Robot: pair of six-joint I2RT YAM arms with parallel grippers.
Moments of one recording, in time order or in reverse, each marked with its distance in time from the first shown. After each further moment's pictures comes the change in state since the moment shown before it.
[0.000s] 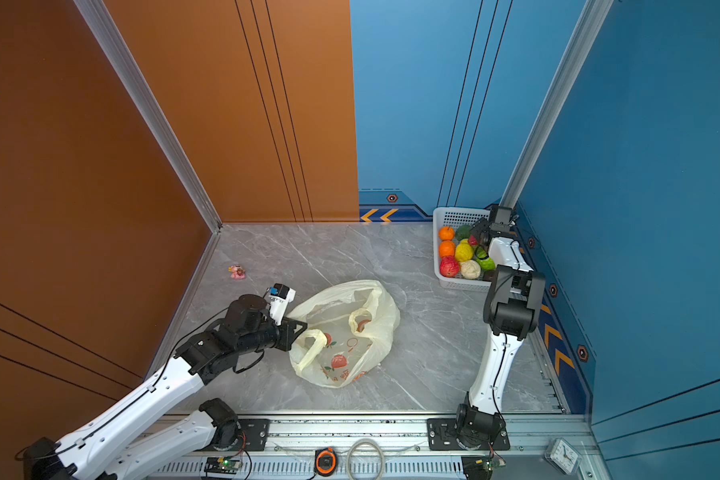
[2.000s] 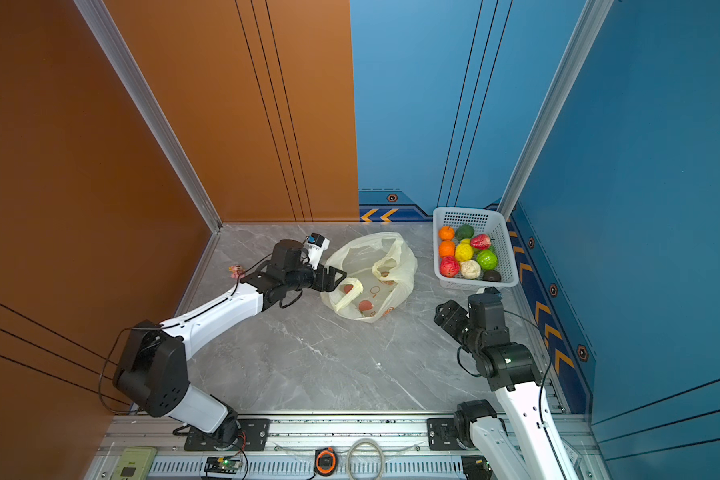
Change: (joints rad) left arm 0.117 0.670 0.418 0.343 0.106 0.188; right arm 0.414 -1.481 -0.961 -0.577 -0.026 0.134
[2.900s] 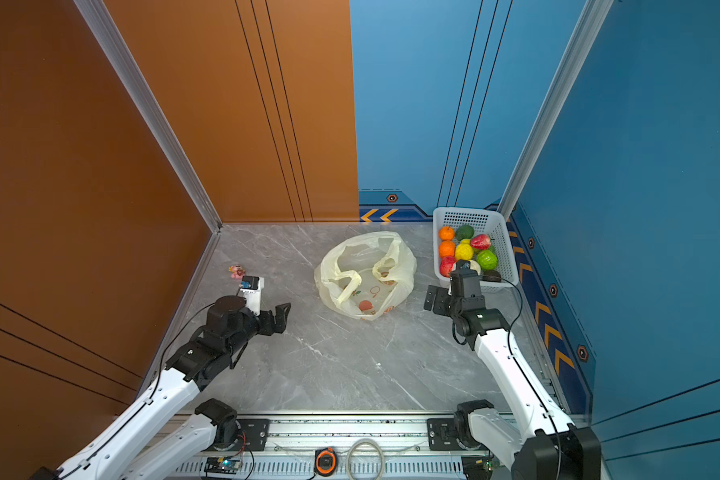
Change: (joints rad) left arm 0.103 -0.776 -0.560 -0.151 -0.438 0.036; right arm -0.008 0.378 -0.021 0.386 0.138 -0.520
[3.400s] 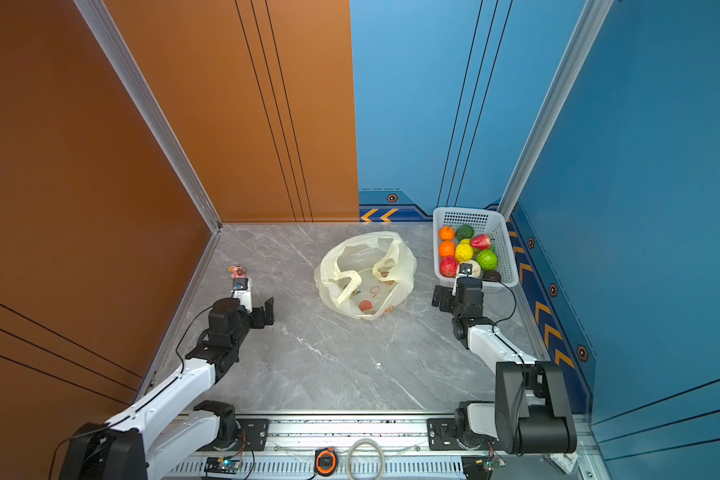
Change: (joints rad) left arm 0.228 0.274 -0.204 0.541 -0.032 0.163; right arm -0.137 0.277 -0.242 0.685 0.002 -0.167
